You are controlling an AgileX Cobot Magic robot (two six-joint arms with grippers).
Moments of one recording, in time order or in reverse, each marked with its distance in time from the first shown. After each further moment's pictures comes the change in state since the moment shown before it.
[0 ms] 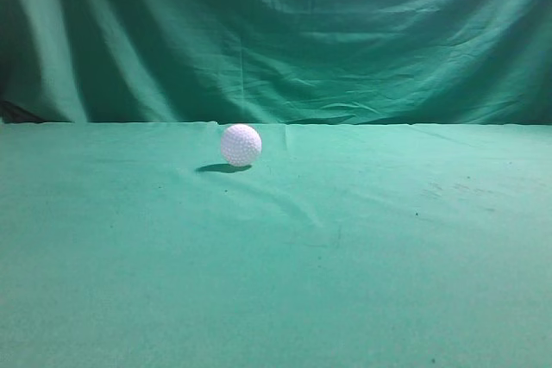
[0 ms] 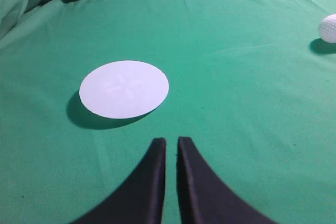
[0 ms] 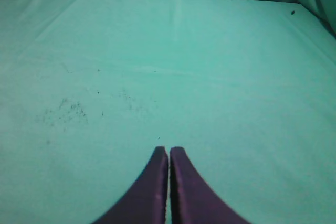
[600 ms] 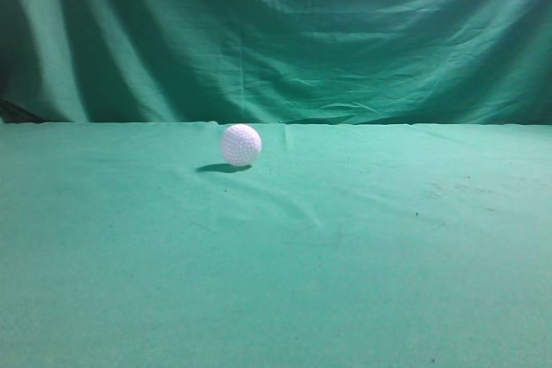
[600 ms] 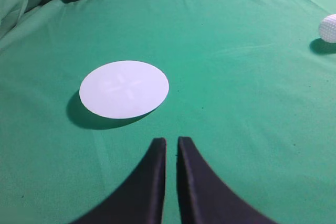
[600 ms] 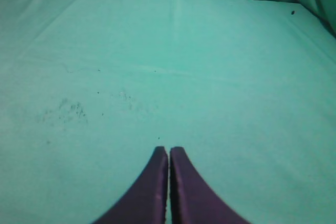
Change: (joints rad) left arm 0.000 0.000 0.000 0.000 0.000 0.000; right arm 0.000 0.000 0.000 0.000 0.000 0.000
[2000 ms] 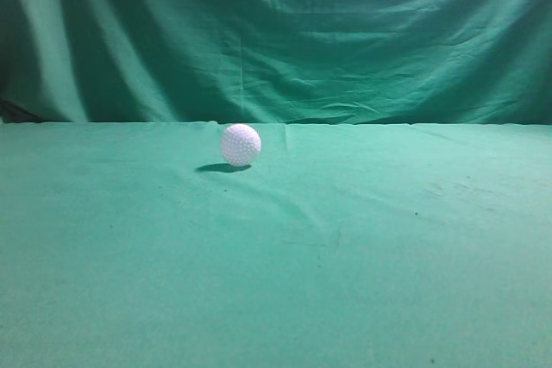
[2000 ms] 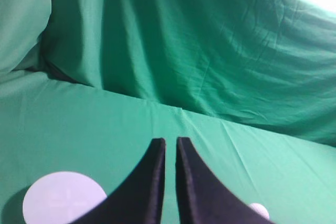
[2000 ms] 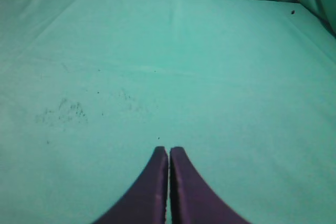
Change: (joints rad) left arm 0.000 0.212 -0.263 -0.052 -0.246 -0.398; right arm 0.000 0.000 0.000 0.000 0.000 0.000
